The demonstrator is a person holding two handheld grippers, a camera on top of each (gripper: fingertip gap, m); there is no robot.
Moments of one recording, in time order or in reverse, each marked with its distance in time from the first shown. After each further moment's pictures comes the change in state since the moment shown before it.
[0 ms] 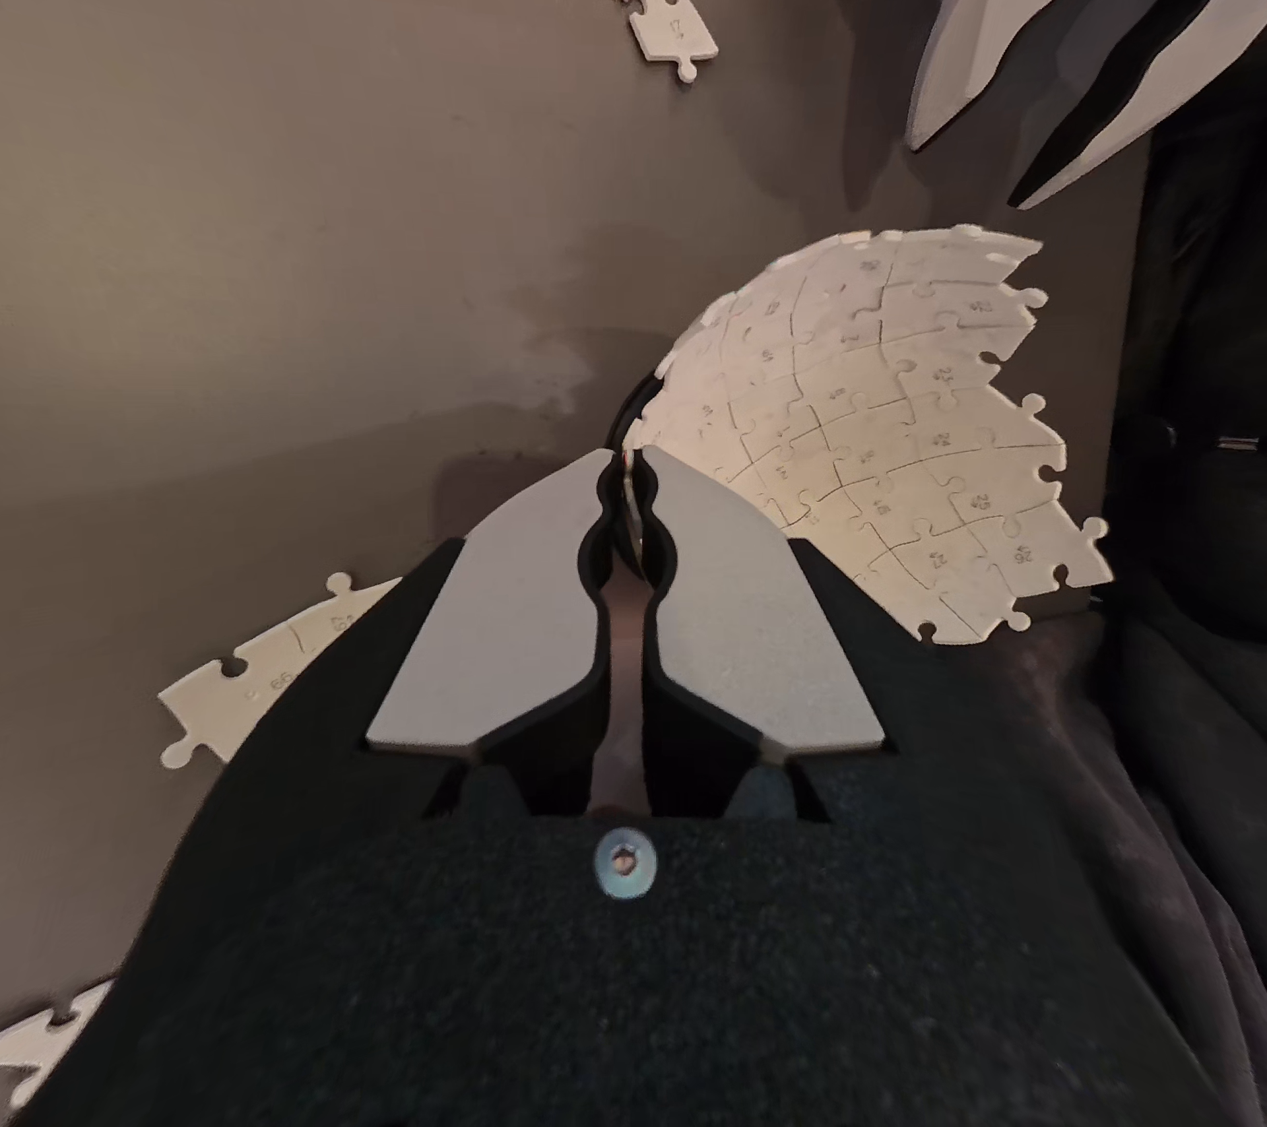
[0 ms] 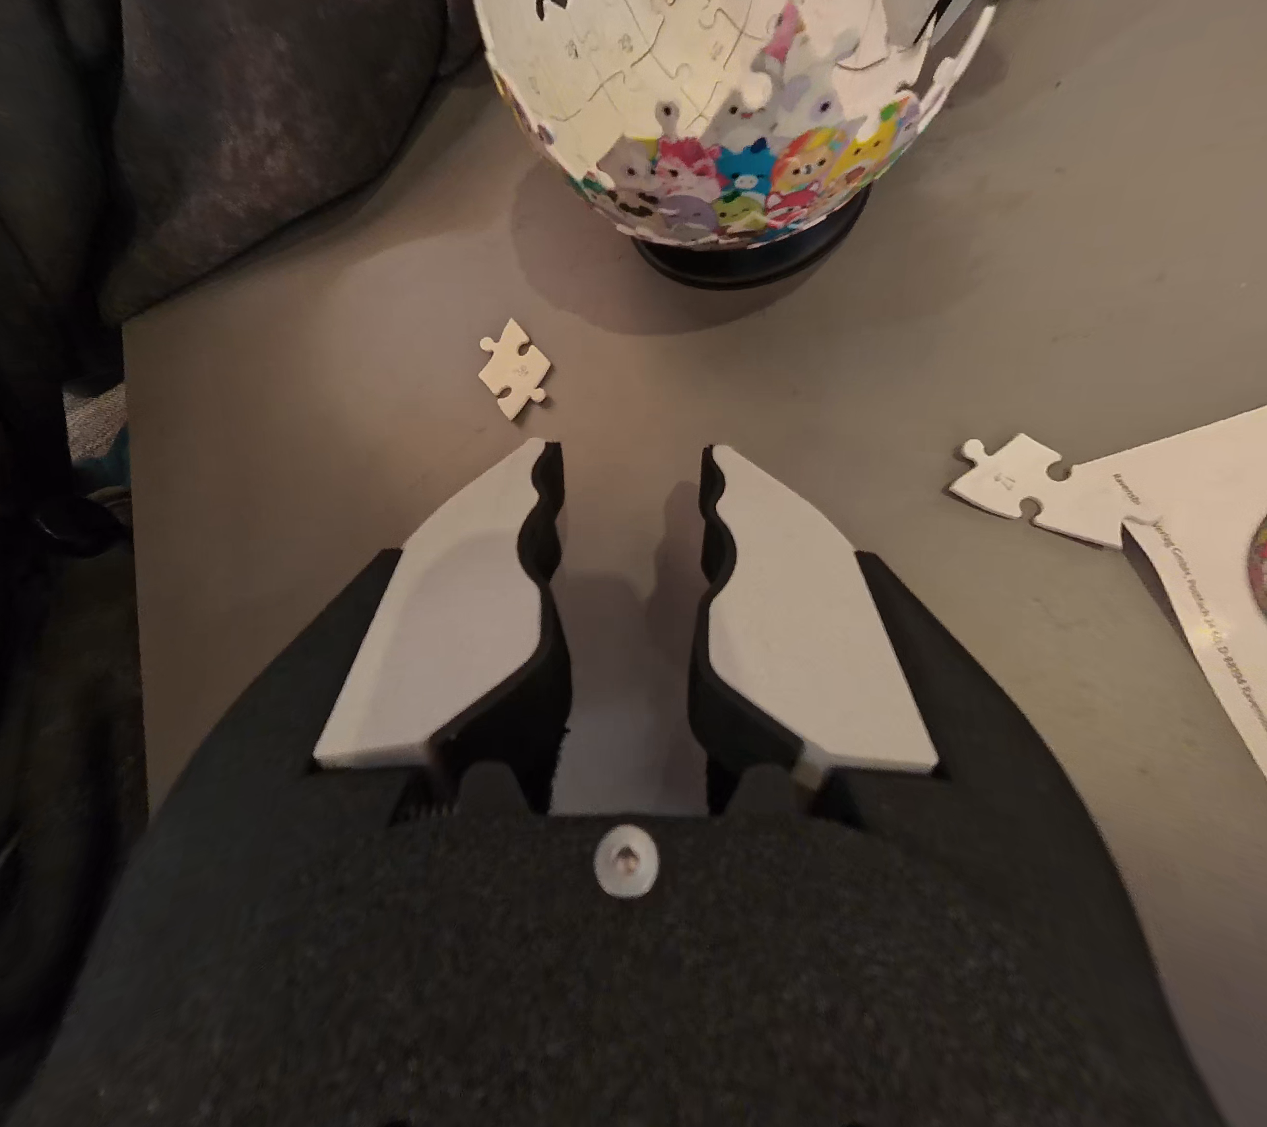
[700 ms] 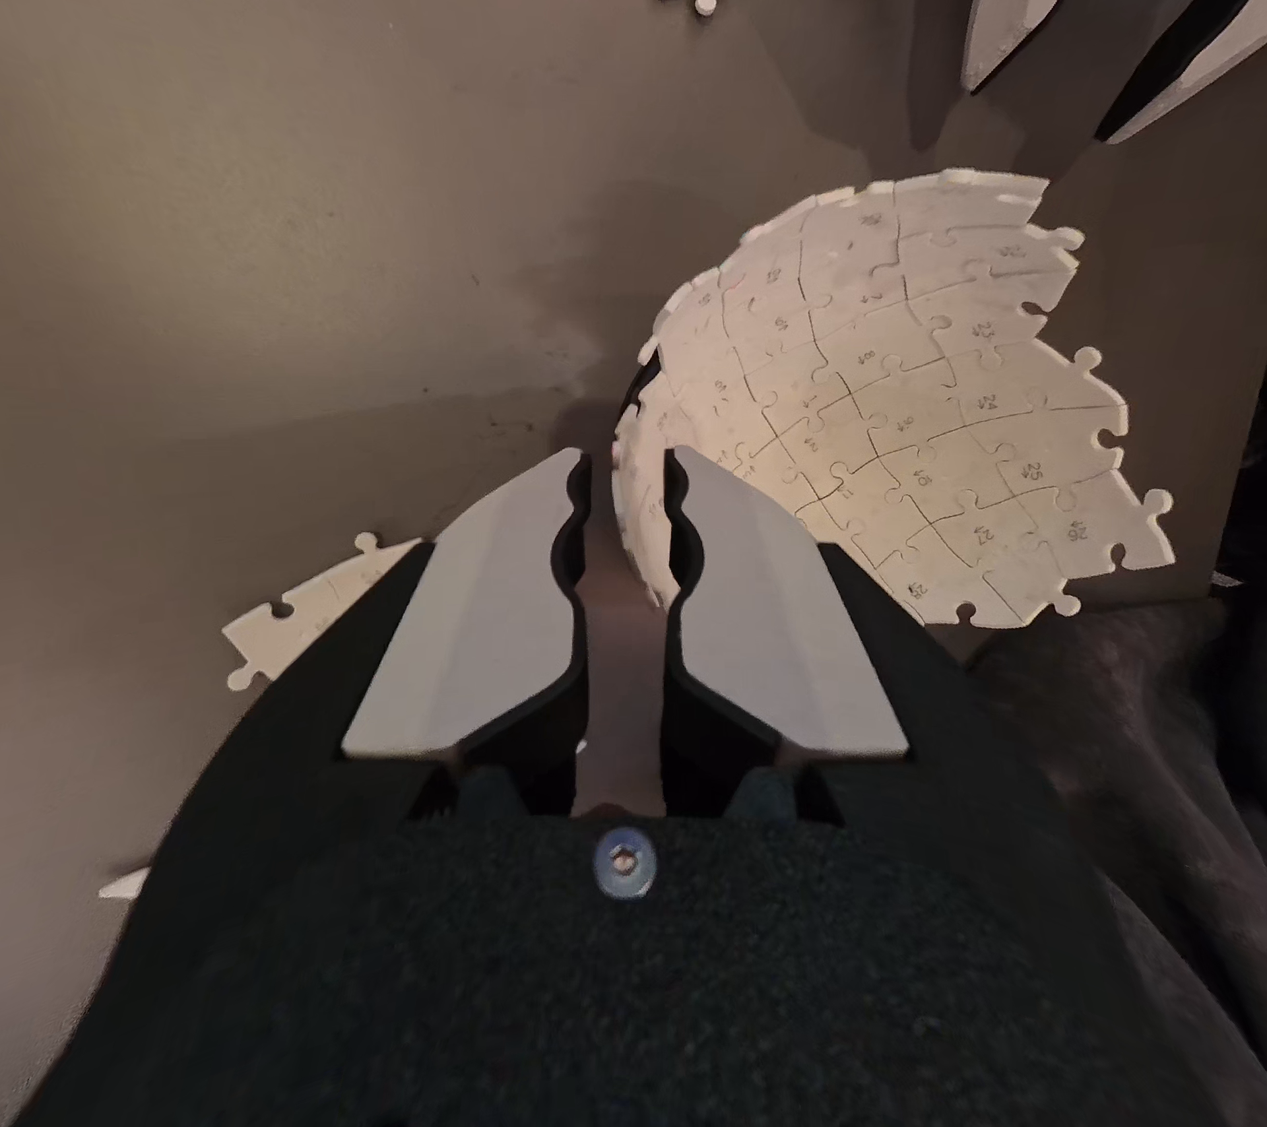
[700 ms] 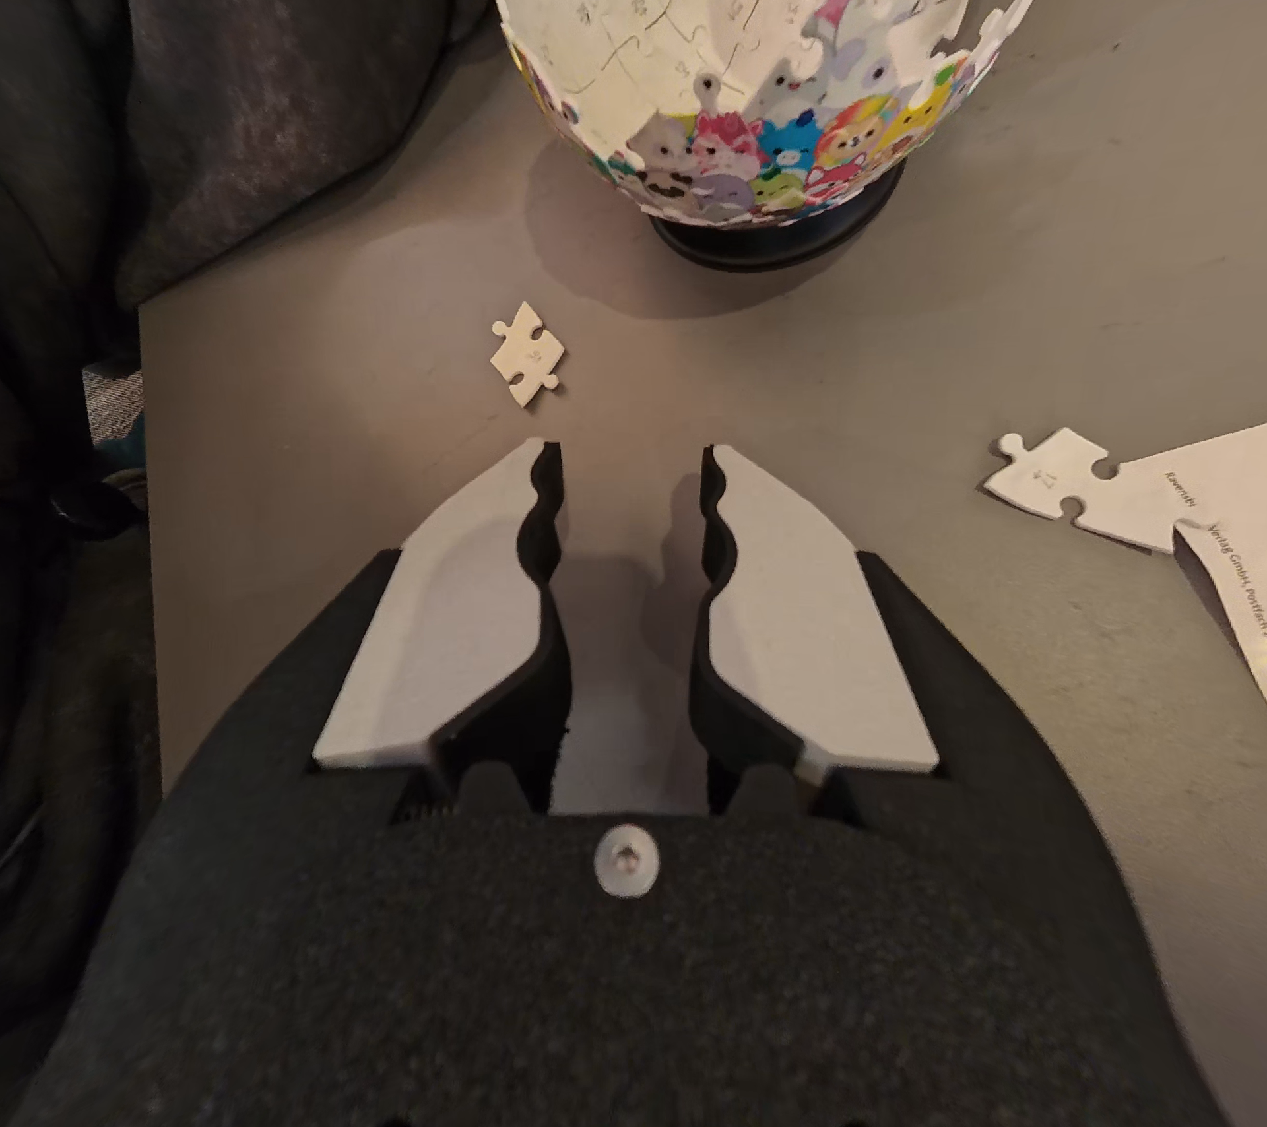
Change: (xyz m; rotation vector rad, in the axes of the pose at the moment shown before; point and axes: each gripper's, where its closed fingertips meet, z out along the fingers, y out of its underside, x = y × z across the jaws) left arm 0.000 0.008 -0.005 -0.090 -0.148 0.069; right arm -0.004 0.006 0.005 -0.024 -0.033 0.004
